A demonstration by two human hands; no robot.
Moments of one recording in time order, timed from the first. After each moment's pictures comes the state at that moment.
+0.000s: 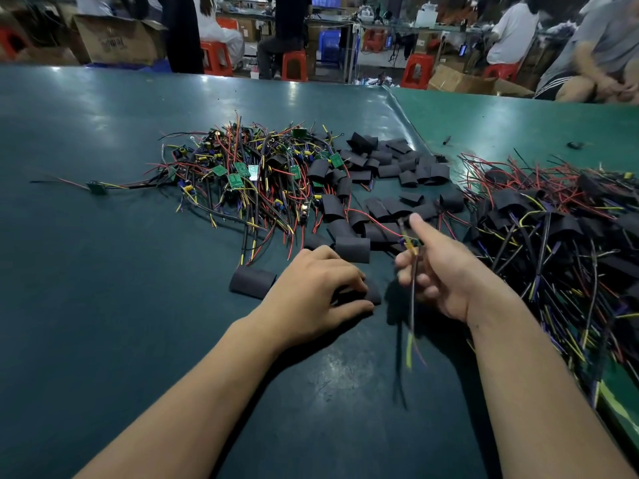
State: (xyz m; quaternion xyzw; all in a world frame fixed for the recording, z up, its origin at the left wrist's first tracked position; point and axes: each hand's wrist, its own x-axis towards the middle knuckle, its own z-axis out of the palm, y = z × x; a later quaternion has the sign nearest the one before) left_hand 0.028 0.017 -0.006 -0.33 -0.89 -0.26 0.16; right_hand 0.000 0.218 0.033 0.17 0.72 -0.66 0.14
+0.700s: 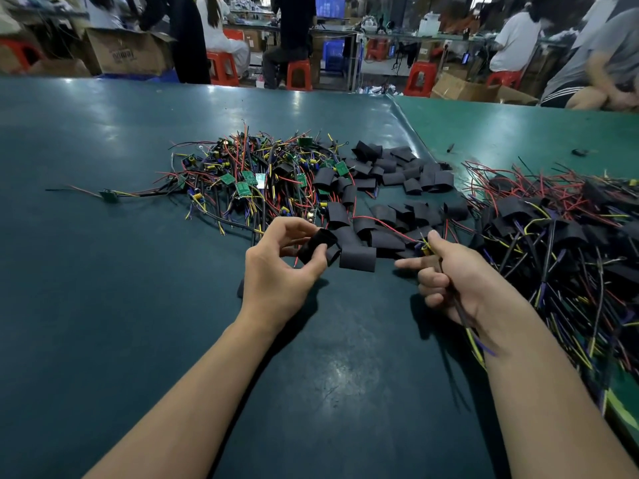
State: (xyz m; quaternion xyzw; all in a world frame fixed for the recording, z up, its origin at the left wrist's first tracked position) left_hand 0.020 0.001 -0.004 -0.09 -0.76 -0.57 0.30; right_hand -0.001 0.221 0.036 0.19 0.66 -0.71 0.17
